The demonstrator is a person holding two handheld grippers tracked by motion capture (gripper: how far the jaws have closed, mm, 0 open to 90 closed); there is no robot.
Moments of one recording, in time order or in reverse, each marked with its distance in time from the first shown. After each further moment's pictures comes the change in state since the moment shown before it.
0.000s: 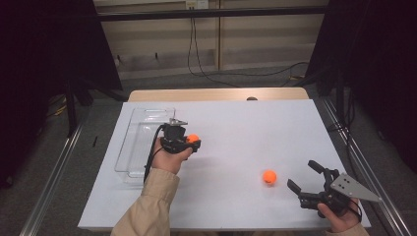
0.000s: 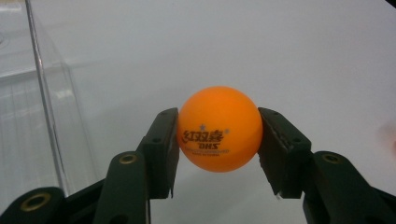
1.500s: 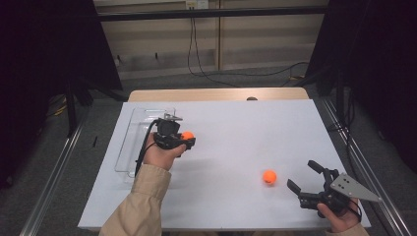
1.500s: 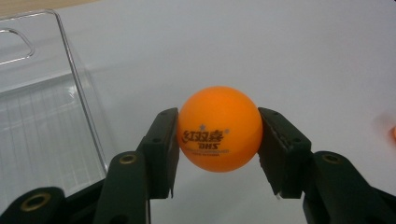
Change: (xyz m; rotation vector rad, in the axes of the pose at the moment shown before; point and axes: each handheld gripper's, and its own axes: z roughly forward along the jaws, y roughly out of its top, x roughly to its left) left arm 0.008 0.012 -0.019 0.034 0.001 0.024; right arm 0.001 0.000 0.001 -0.004 0.001 0.012
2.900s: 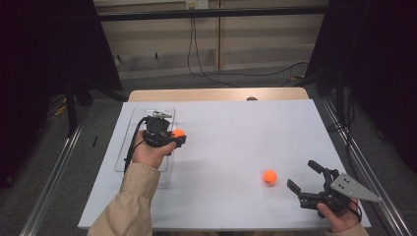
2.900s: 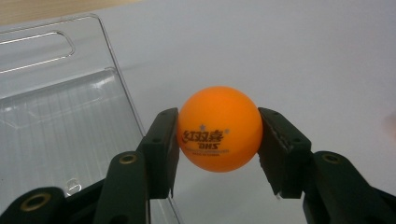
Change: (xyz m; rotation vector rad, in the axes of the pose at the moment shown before) left arm 0.020 0.001 -0.020 0.007 0.025 0.005; right arm 0.000 0.000 0.000 0.003 -0.002 -0.005
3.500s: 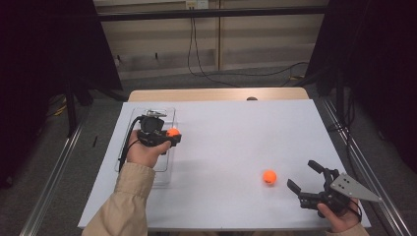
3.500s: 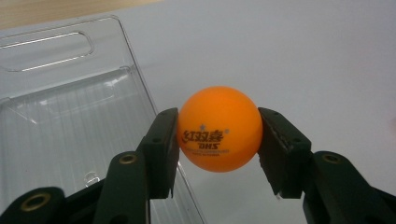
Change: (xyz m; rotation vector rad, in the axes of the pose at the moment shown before) left arm 0.009 0.000 -0.009 -0.007 0.021 -0.006; right arm 0.000 0.000 0.000 0.000 0.004 -0.006
